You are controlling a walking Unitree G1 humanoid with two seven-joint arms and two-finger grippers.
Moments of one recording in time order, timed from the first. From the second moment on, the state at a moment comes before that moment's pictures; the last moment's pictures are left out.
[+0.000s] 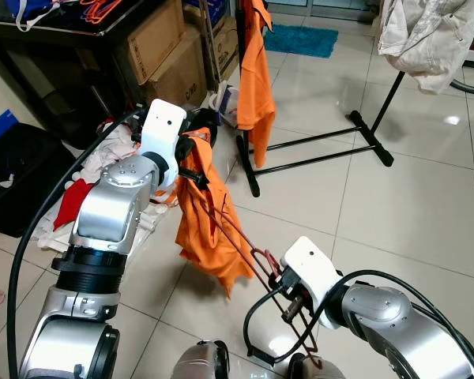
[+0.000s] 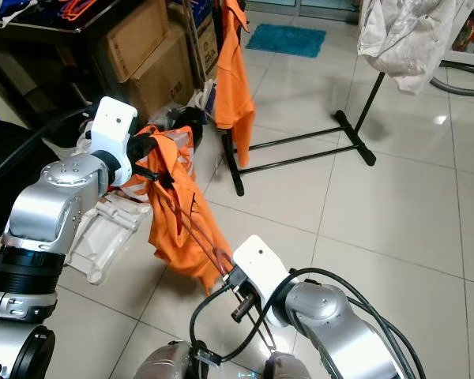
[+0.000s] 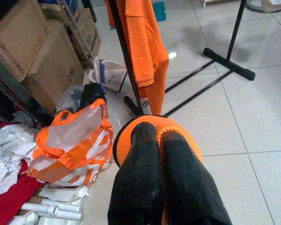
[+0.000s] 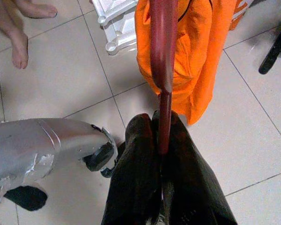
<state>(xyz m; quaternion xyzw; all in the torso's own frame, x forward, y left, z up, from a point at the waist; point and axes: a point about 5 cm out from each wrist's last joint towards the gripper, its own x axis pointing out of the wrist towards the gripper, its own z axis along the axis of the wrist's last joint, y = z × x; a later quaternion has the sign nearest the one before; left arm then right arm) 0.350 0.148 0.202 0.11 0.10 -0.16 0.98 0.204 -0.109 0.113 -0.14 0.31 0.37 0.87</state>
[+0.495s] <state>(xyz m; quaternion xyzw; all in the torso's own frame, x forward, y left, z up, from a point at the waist) 0.351 0.153 0.201 0.13 0.11 -0.15 0.97 0.204 -0.112 0.121 -0.12 0.30 0.36 0.88</state>
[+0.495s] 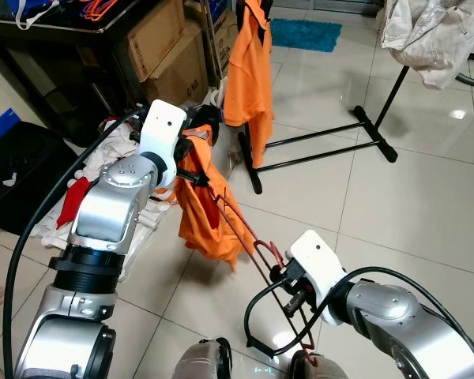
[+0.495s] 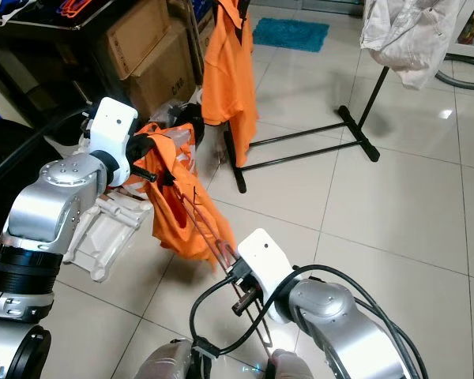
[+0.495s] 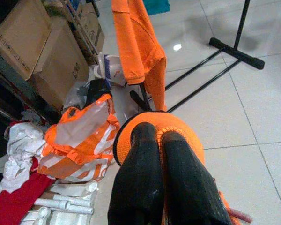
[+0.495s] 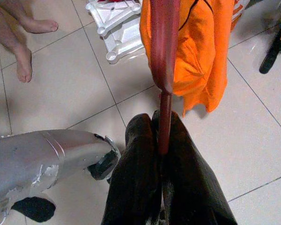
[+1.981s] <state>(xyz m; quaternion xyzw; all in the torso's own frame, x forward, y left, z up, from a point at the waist) 0.351 0.135 0.206 0.09 0.09 -0.15 0.98 0.212 -0.112 0.113 -0.11 0.31 0.31 0.89</state>
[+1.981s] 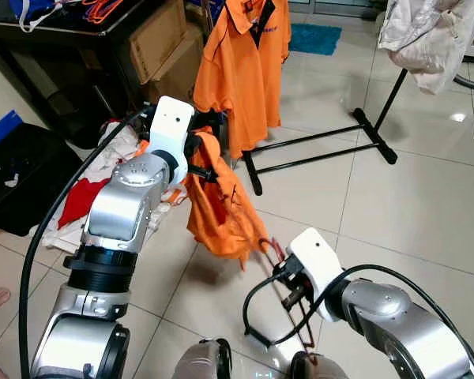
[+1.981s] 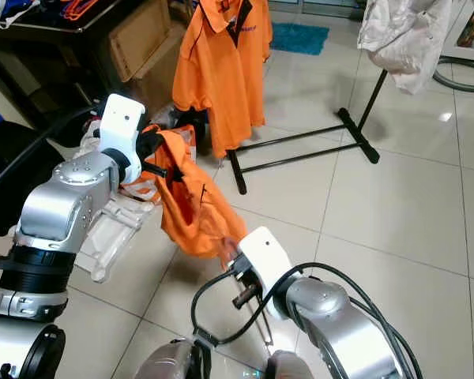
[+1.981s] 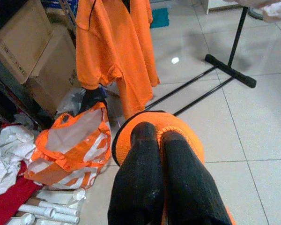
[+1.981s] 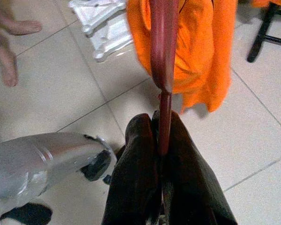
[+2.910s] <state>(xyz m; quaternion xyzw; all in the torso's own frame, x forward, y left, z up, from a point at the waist) 0.343 0.098 0.211 0.07 0.07 -0.20 0.97 0.202 -0.100 0.100 -0.09 0.34 0.33 0.88</state>
